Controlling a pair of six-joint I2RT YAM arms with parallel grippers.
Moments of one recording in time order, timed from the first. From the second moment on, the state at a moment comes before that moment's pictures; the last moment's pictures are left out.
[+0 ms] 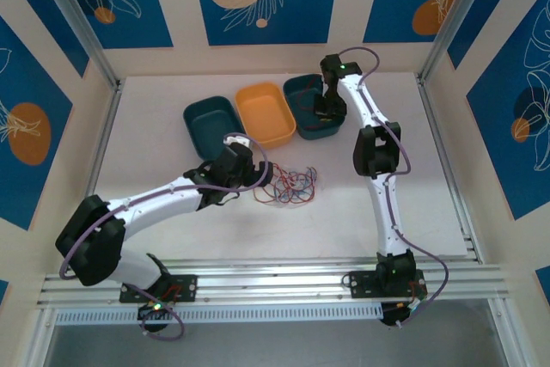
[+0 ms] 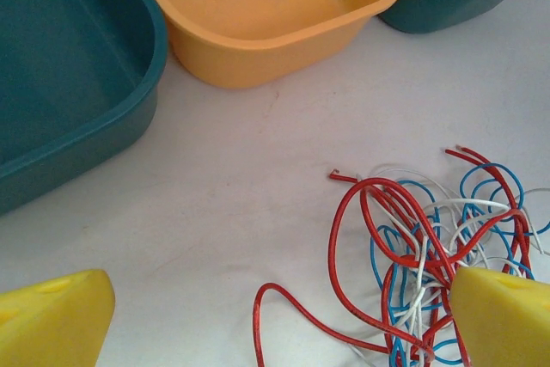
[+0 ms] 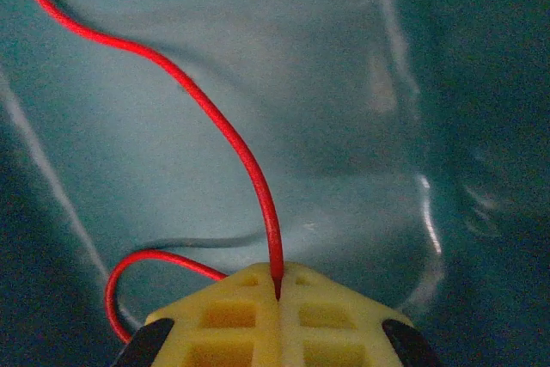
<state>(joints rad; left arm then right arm) -0.78 1.42 0.85 -0.18 -0.23 -0.55 0.22 2.59 2.54 -1.31 -0.07 0.25</state>
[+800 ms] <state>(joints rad) -0.78 1.42 0.85 -0.18 -0.23 -0.55 0.26 2.31 2.51 -1.32 0.02 0.20</state>
